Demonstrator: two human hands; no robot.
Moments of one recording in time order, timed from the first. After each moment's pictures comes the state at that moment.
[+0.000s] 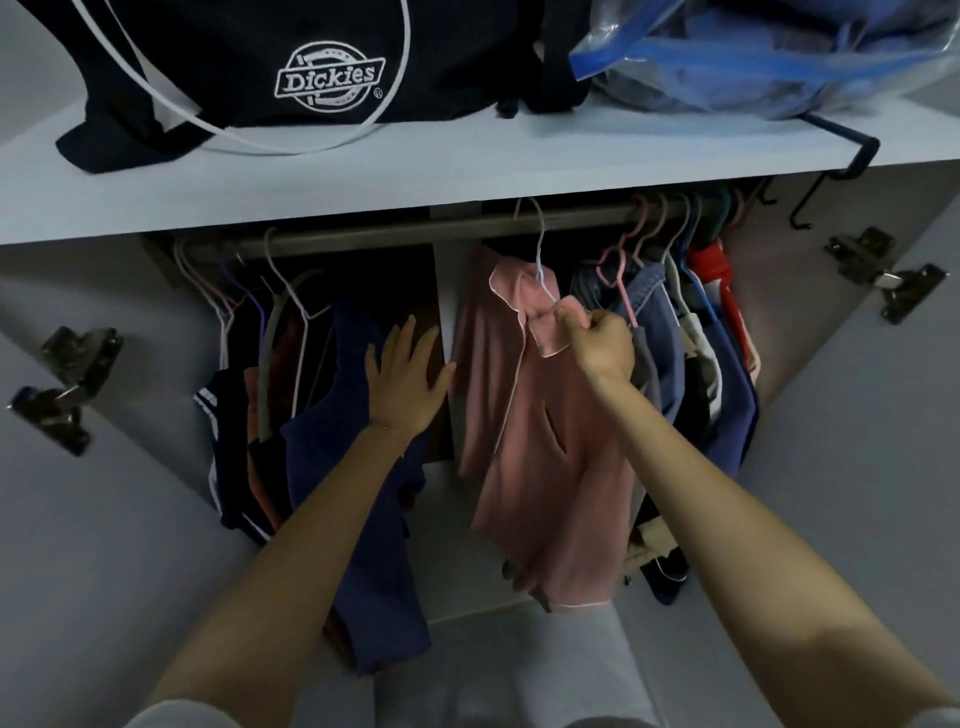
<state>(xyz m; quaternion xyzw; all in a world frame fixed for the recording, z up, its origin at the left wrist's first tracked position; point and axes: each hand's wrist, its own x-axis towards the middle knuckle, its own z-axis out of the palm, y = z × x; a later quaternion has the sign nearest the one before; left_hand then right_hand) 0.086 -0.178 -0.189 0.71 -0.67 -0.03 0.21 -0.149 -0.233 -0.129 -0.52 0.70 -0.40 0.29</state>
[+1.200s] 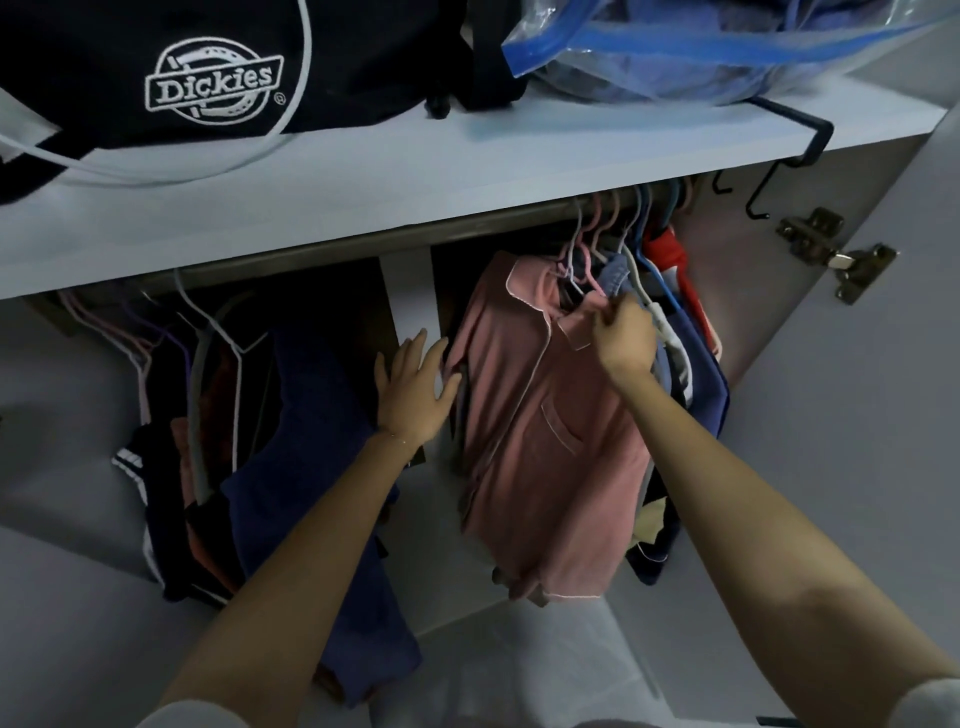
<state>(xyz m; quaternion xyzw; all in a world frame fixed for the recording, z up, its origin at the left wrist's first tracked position) 0.046 -0.229 -0.211 0.64 -0.73 -0.06 0.22 -0.219 -0.272 -0.147 -0.54 0.77 -0.34 0.11</state>
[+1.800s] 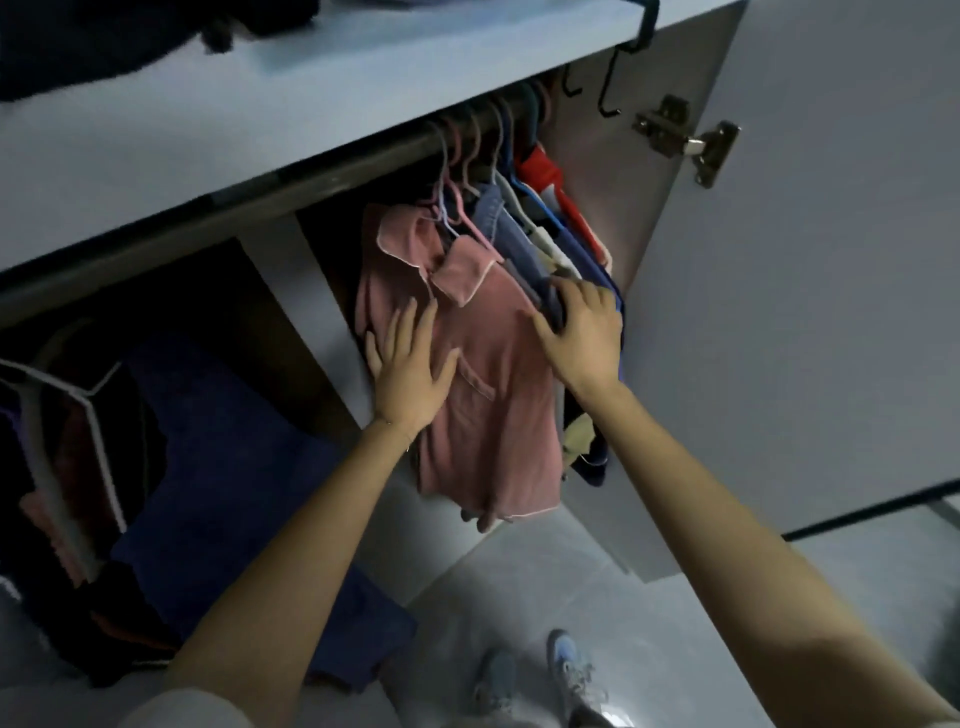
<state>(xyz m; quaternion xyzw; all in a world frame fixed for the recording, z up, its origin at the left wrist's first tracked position) -0.044 -0.219 -0.226 0.53 -0.81 -0.07 0.24 -0.262 -0.173 -0.193 -0.56 0.76 -0.33 -0.01</state>
